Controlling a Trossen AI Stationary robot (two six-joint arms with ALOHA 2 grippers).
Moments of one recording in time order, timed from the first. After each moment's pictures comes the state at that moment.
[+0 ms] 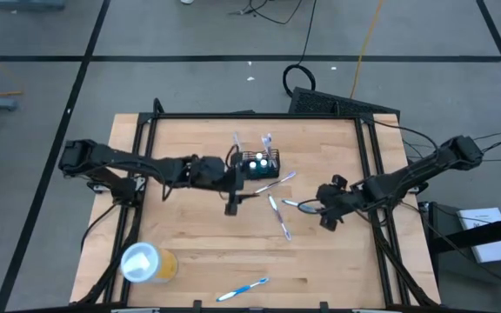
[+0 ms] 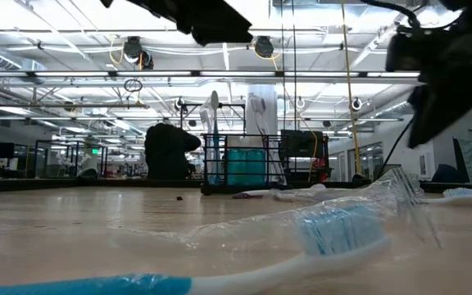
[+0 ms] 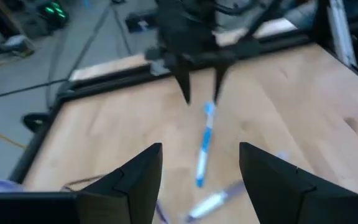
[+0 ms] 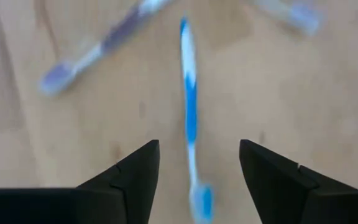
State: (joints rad) left arm -0.06 1.47 1.03 0.07 -0.04 0.22; right arm 0.36 1.08 0.61 -0.62 0.31 0.66
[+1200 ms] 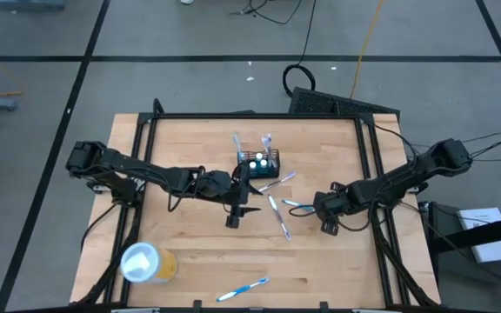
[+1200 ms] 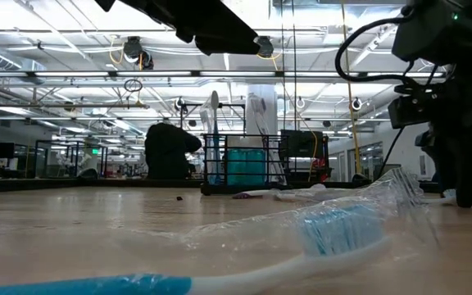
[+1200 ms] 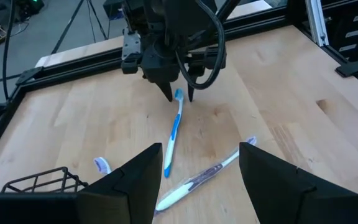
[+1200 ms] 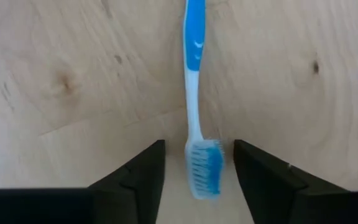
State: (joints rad) left arm -0.14 1.55 1.03 0.08 -0.05 0.18; right arm 0.29 1.32 0.53 -0.57 0.07 0.62
